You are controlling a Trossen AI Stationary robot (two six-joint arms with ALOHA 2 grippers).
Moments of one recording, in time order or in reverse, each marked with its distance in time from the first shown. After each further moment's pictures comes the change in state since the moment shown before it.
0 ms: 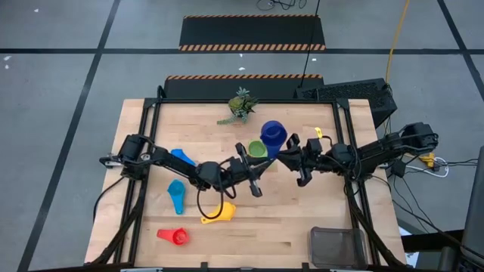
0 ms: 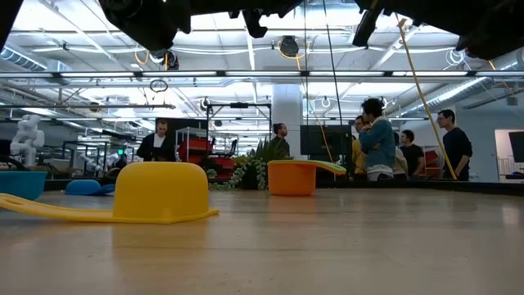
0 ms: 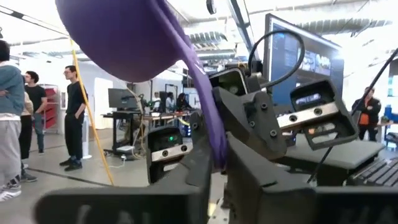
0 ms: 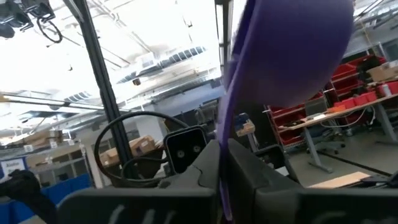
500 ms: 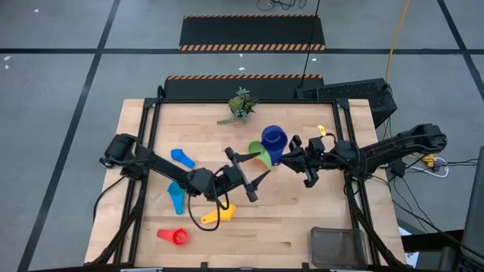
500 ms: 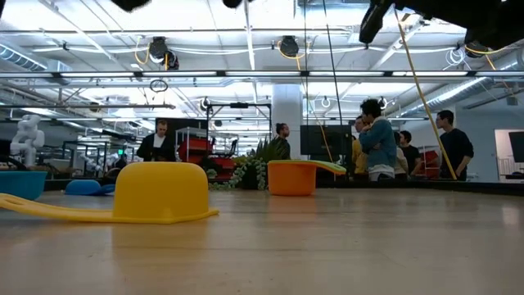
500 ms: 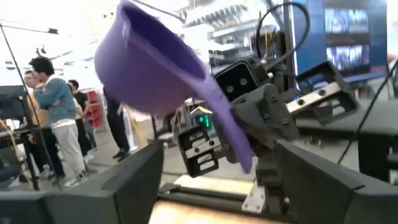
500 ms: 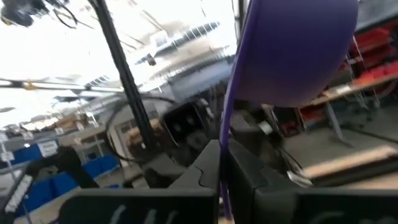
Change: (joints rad) left arm -0.105 -0.128 0.000 -0.206 -0.238 0.177; right arm -0.011 -0.167 0.001 -0.266 -0.103 0.088
